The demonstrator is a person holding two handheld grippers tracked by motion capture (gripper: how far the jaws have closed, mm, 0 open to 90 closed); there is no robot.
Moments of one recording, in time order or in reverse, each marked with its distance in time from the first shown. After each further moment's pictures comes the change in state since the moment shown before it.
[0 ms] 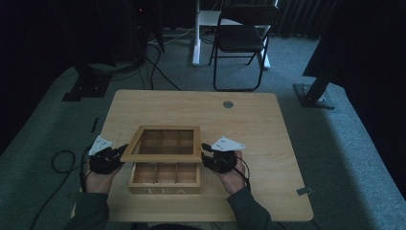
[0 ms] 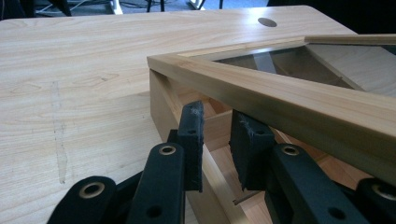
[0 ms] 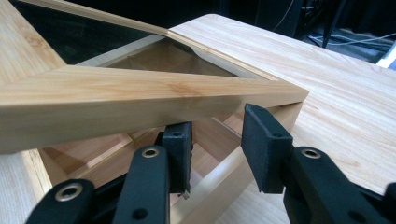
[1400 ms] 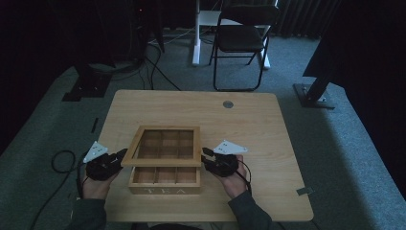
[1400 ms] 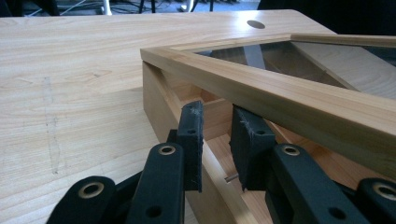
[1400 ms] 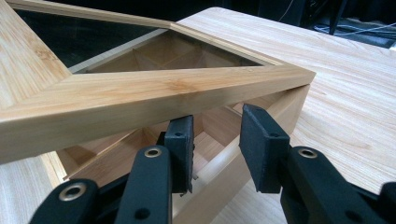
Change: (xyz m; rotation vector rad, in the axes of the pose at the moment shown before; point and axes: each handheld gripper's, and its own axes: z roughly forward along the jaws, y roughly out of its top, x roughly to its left) left arm 0.002 -0.015 -0.010 -0.032 -0.043 -0.003; right arm 0.001 -0.011 -0.005 0.007 0.017 0.039
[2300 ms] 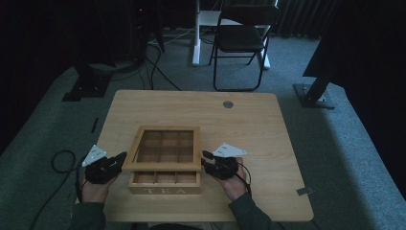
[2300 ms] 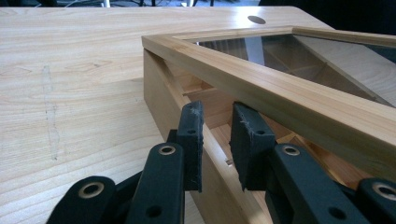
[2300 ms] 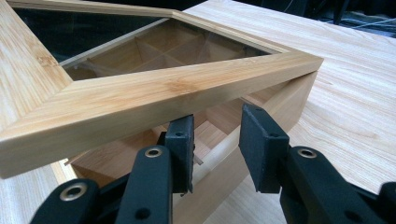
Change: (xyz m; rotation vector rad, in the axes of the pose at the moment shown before) left arm 0.001 -0.011 -0.003 0.004 -0.001 -0.010; right arm 0.002 -0.009 0.001 0.022 0.006 -0.001
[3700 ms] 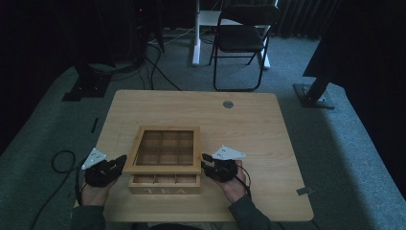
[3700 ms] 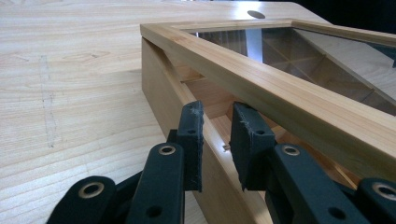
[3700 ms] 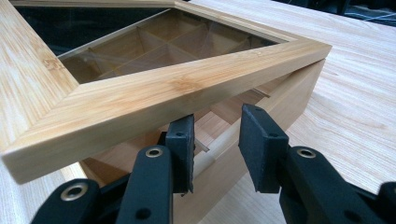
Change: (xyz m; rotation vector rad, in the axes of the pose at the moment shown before) left arm -0.001 -0.008 -0.002 0.010 -0.003 -0.008; right arm 0.003 -0.008 0.001 0.017 0.003 -0.001
